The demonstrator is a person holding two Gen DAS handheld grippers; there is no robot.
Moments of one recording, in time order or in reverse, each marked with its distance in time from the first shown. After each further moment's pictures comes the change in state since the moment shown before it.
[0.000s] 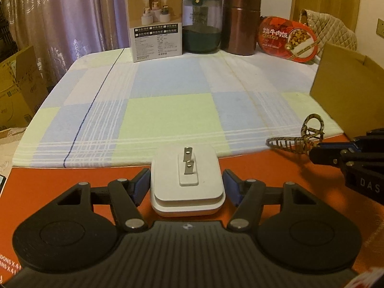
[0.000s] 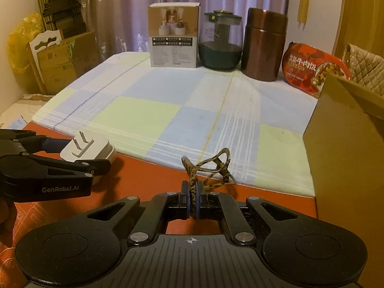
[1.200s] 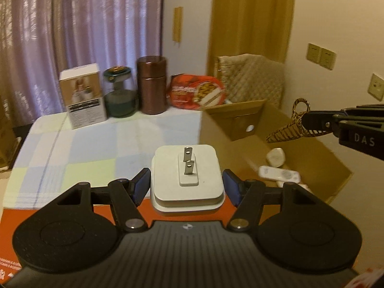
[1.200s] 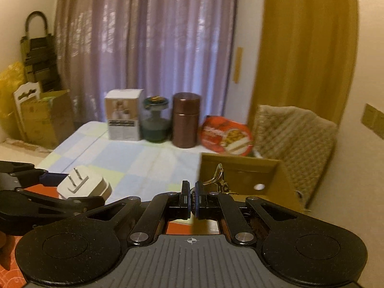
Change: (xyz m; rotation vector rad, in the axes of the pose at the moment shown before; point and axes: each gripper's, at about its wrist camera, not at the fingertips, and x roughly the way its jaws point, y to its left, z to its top) left arm -0.161 -0.155 0.068 0.086 -0.143 -0.198; right arm -0.240 -0.087 0.029 0.053 -0.236 -0.170
